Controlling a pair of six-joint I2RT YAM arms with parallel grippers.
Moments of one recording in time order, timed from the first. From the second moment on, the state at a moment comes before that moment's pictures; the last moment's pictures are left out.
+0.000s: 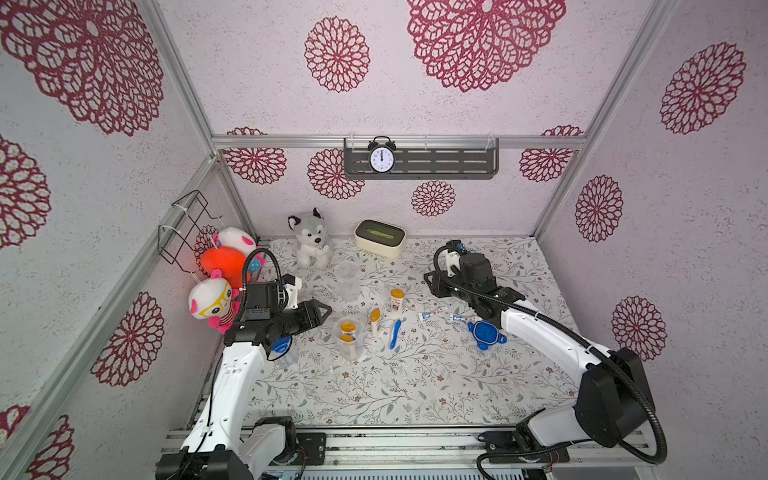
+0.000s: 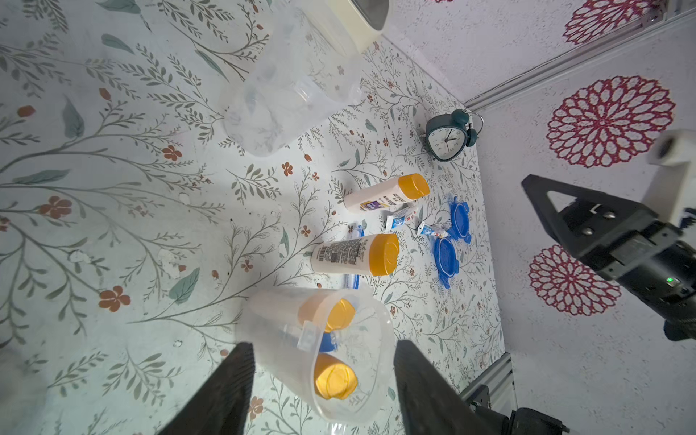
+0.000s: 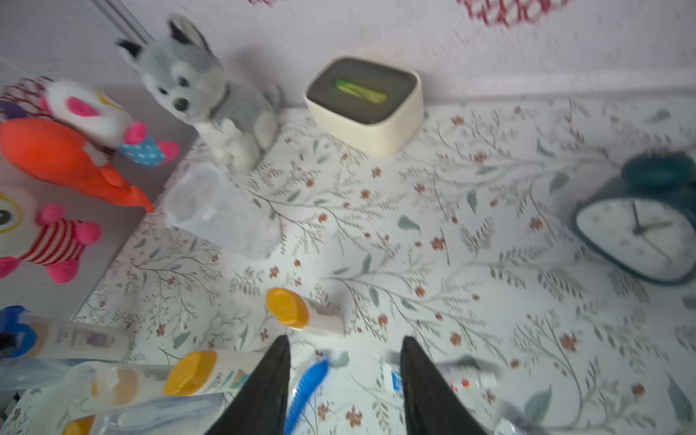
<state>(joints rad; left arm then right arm) 0.04 1.06 0.85 -0.63 0.59 -0.36 0.50 1.48 1.10 -0.24 -0.08 0.37</state>
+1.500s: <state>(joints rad) 0.04 1.07 0.85 -0.65 0.59 -0.34 0.37 2.02 1.36 -0.42 -0.19 0.60</state>
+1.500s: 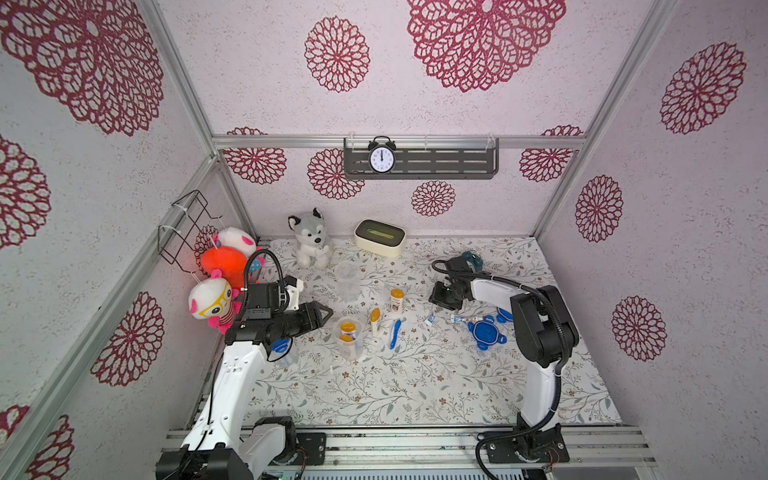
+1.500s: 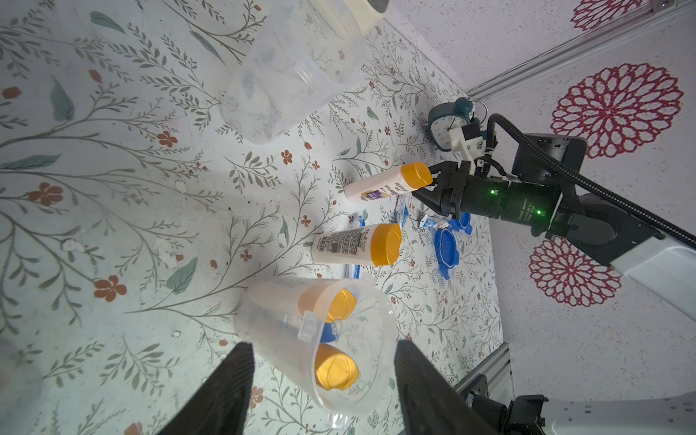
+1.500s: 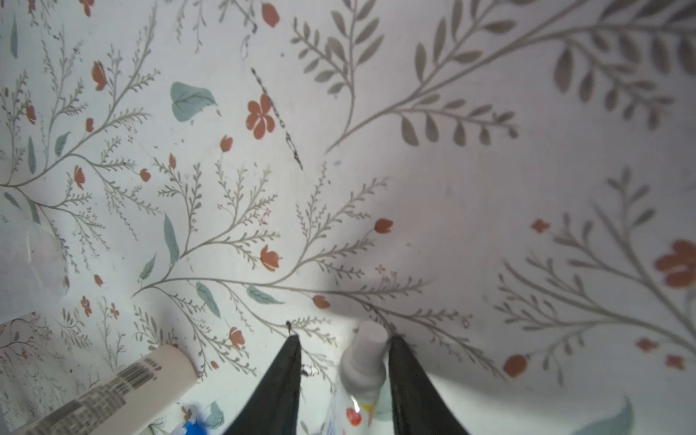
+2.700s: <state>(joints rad) 0.04 1.07 0.85 -0.65 0.61 -0.34 0.39 2.15 1.59 -0.65 -0.08 0.46</state>
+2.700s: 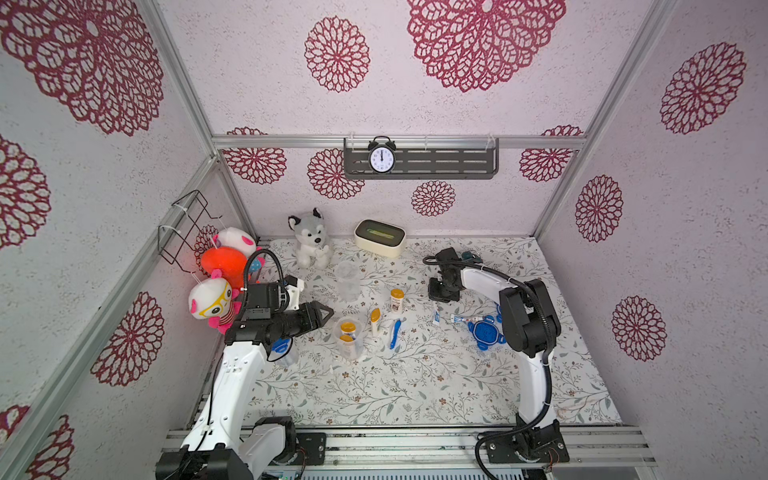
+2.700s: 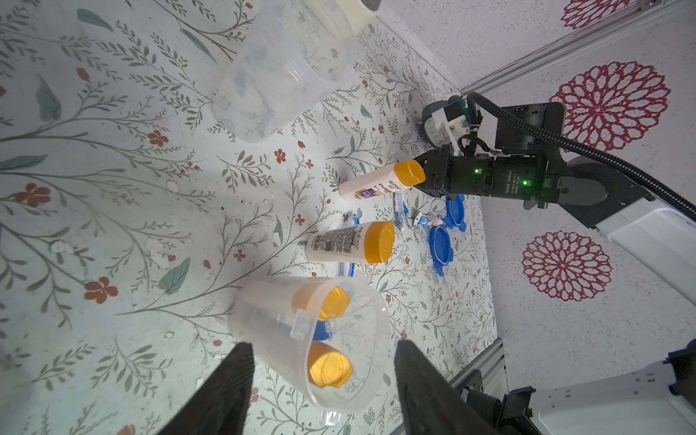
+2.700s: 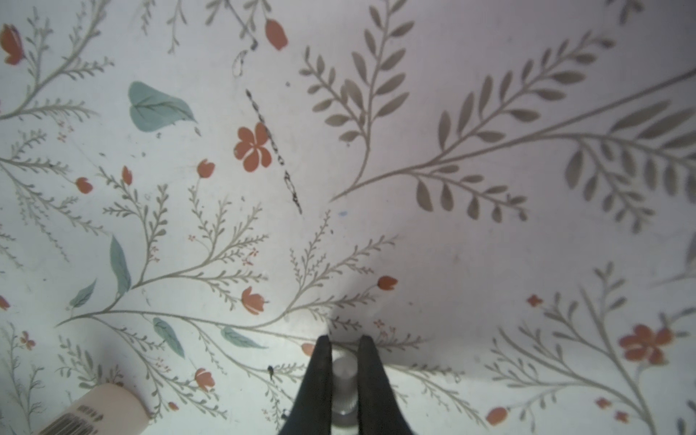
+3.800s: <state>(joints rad) 0.05 1.06 0.86 -0.67 0.54 -0.34 0.84 1.65 1.15 0.54 -0.48 0.19</state>
